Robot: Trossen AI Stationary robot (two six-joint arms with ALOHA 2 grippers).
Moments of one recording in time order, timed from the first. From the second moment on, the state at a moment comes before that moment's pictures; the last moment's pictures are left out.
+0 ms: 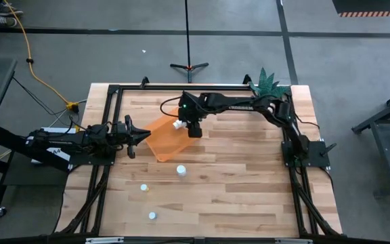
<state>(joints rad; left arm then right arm) -0.03 0.06 0.01 0.05 -0.25 -0.09 -0.28 2.17 1.80 -0.67 -0.08 -0.34</state>
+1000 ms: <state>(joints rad) -0.03 0.06 0.01 0.05 -0.25 -0.09 -0.23 2.05 1.80 -0.68 -0.24 -0.26</state>
